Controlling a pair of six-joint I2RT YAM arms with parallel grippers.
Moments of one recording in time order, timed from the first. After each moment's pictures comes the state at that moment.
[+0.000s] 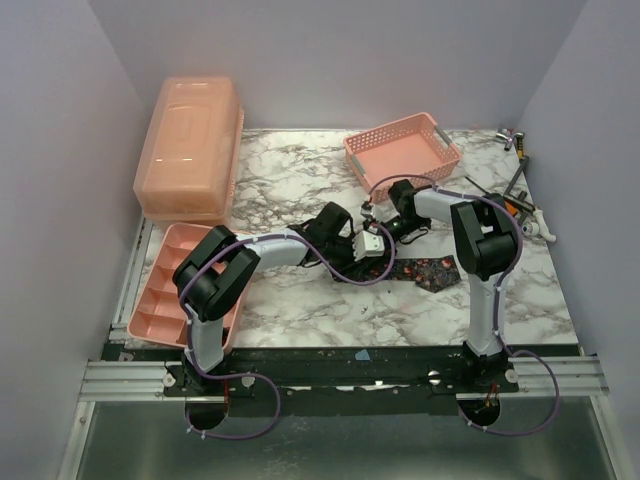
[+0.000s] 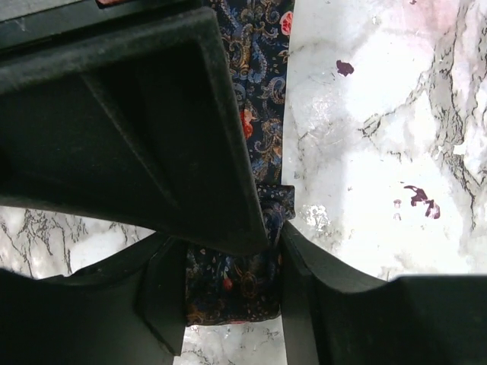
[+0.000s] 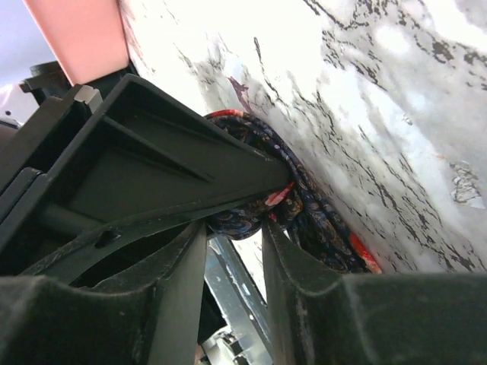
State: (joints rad) left arm -0.76 1.90 1.11 -0.11 0.55 0.53; right arm 0.32 2.14 1.38 -0.83 -1.02 -0.06
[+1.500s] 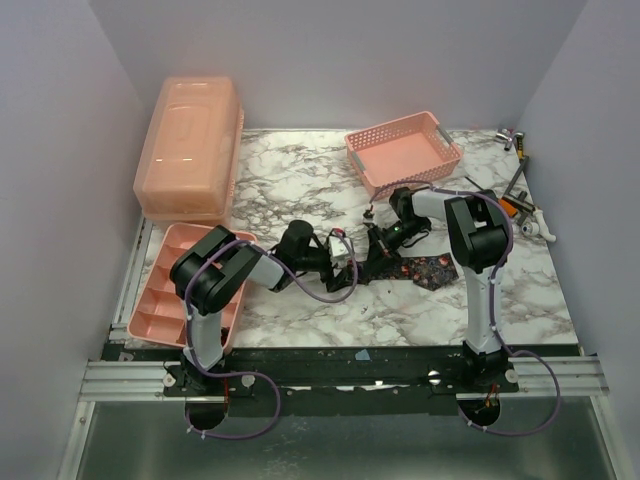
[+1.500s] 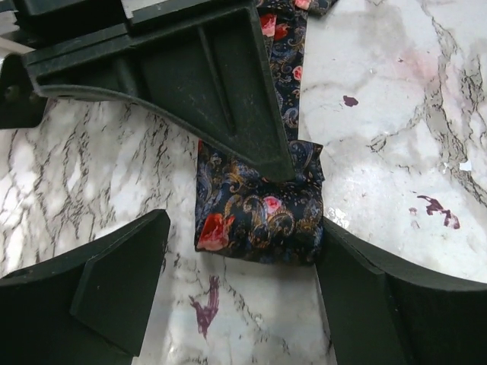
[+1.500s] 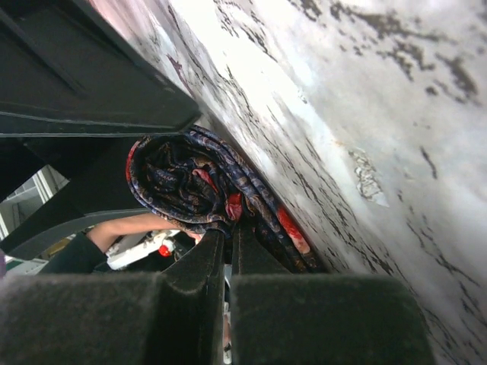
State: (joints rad) left arm -0.65 1.88 0.71 0.75 0.74 0.32; right arm 0.29 2.24 1.42 -0.94 -0.97 -0.13
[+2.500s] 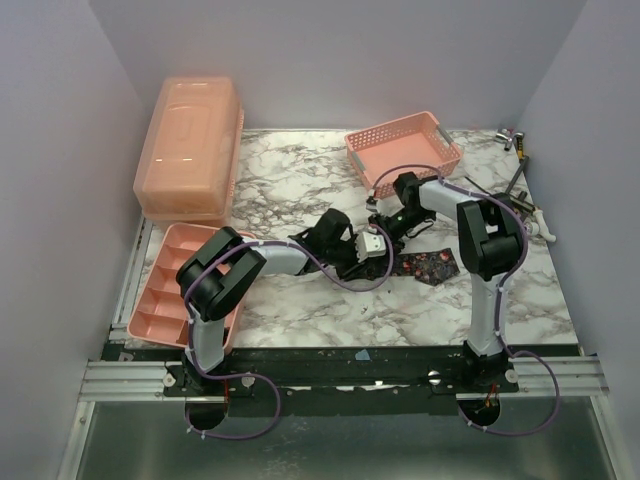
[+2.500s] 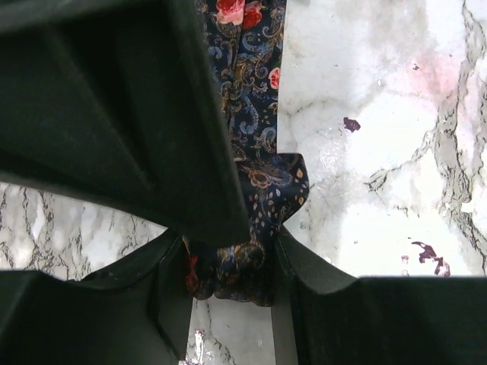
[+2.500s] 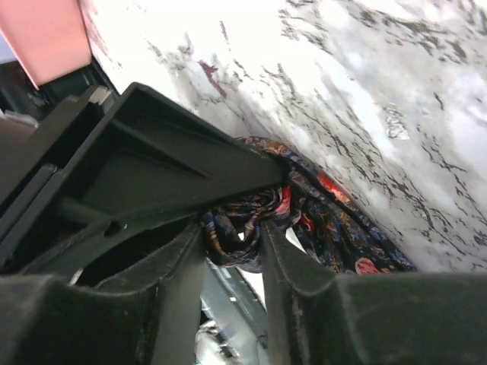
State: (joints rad) left arm -0.78 1.91 1.00 0.21 0.56 0.40; right arm 0.29 2.11 1.45 -0.96 -0.91 -0.13
